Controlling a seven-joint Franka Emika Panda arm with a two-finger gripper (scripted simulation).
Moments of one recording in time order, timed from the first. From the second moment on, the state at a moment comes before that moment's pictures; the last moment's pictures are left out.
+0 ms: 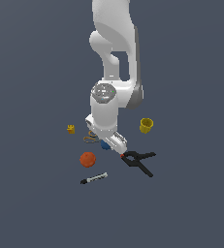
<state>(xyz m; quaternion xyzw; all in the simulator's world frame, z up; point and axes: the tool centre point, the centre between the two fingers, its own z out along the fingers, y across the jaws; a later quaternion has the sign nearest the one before) 0.012 -0.021 0.100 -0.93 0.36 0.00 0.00</state>
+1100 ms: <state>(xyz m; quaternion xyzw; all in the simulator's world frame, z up) 0.028 -0.044 0.321 -0.93 0.36 0.00 0.00</state>
